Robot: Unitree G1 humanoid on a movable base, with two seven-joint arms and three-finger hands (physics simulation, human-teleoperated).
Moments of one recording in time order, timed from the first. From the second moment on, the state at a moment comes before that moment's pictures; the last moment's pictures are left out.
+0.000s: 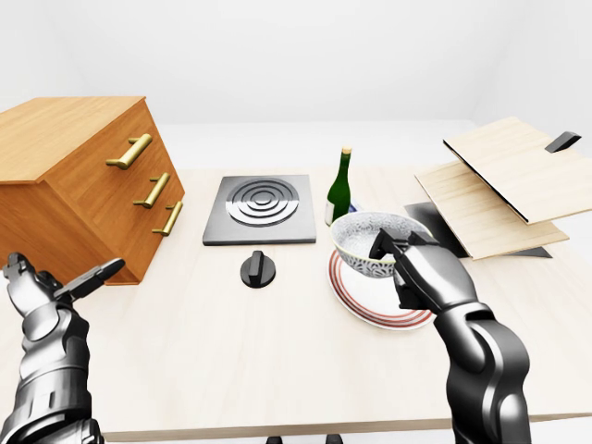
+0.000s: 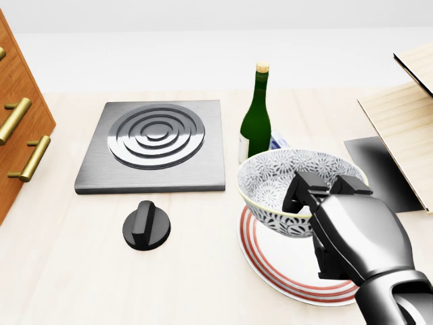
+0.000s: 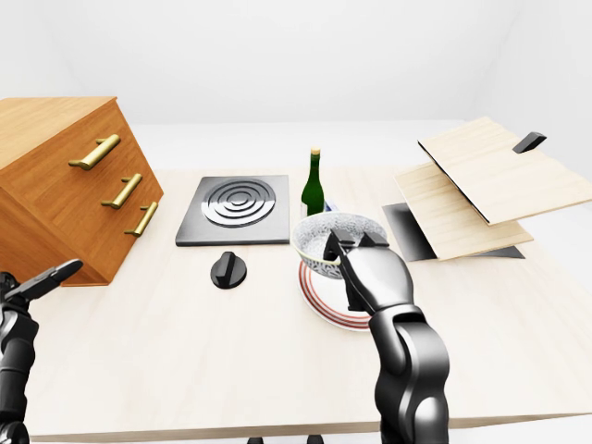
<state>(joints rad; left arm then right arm) -0.39 0.62 0.44 0.85 -0.42 -0.09 0.18 0.03 -0.05 -0.04 -0.68 -1.23 0.09 0.70</state>
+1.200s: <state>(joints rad) -0.38 0.61 0.45 0.84 -0.43 -0.09 0.19 -0.07 -0.16 -0.15 -0.49 -1.10 0.09 0.70</state>
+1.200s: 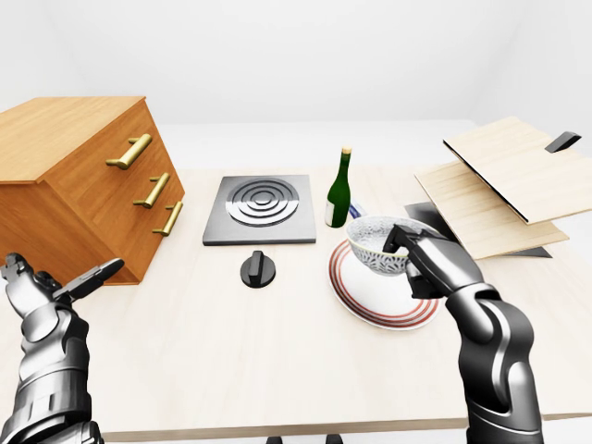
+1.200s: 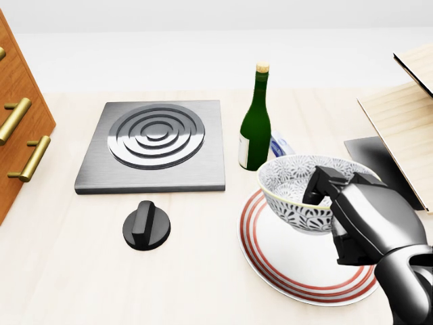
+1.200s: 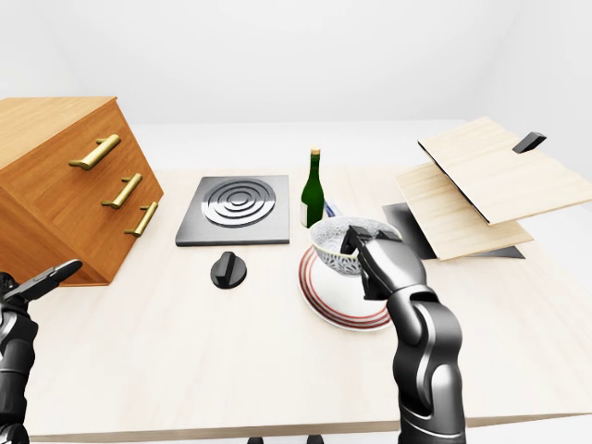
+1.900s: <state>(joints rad) -0.40 0.62 0.45 0.83 -0.42 -0.09 0.20 -0.11 -0.20 -0.19 -0.44 -1.05 0.09 0.70</state>
